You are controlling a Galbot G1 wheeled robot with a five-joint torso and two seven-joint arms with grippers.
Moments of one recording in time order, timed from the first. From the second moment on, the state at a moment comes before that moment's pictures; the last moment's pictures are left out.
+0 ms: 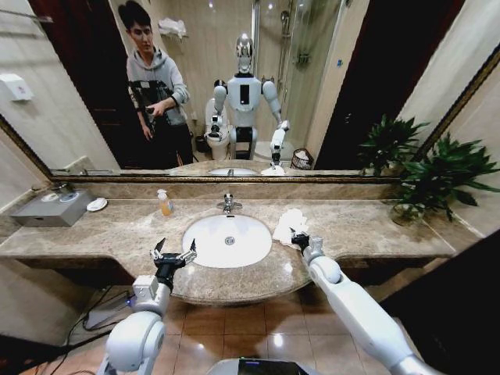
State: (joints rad) left arm 1.68 -1.40 -0.62 -2.34 -0.15 0.32 -0.09; right arm -0.90 1.06 0.05 1.51 0.58 -0.21 0.23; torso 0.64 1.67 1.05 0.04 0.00
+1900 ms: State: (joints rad) left arm 1.68 -1.40 -0.62 -2.34 -0.15 0.32 -0.09; right arm 0.11 1.37 0.04 1.17 0.36 0.12 0.25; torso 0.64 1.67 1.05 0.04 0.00
